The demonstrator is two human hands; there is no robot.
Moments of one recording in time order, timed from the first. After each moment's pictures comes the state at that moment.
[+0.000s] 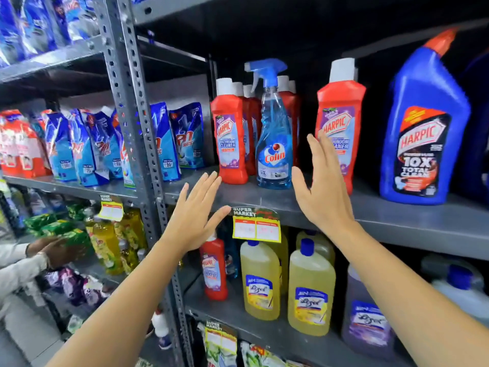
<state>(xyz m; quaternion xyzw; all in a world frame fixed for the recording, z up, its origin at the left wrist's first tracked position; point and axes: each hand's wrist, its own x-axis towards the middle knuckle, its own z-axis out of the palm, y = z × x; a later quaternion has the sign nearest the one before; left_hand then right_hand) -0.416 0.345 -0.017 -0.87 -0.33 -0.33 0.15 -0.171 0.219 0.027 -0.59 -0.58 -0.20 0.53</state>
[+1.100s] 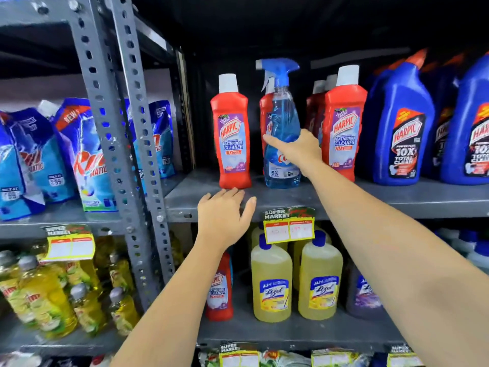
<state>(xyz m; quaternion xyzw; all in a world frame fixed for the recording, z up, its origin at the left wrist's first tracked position) -0.395 0.407 -0.020 -0.87 -0.23 -0.42 0.11 -0.216 0.324 0.095 -0.77 -0.31 -0.04 0.56</state>
